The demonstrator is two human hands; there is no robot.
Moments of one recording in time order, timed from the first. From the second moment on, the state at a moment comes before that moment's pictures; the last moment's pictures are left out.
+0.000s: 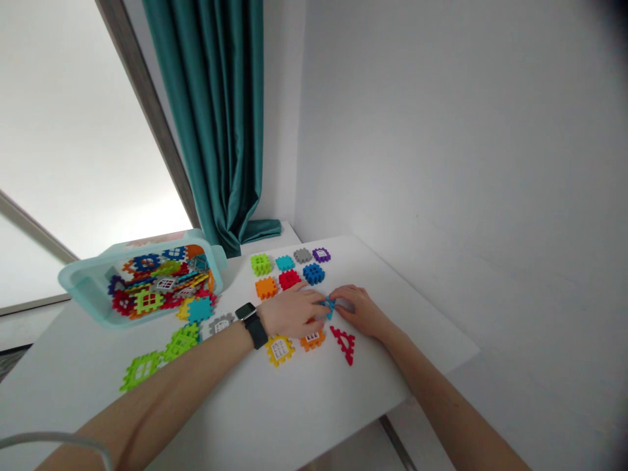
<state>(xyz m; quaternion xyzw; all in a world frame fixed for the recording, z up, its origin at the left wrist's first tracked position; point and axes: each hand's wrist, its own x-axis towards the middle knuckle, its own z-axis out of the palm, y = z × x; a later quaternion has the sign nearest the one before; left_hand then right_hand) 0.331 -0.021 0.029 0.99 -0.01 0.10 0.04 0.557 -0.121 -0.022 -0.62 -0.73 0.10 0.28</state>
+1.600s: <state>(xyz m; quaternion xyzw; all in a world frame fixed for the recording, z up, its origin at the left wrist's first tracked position) 0.058 -0.024 0.056 0.95 0.26 0.15 0.02 0.311 -0.073 0.040 -0.43 -0.86 0.01 0.26</state>
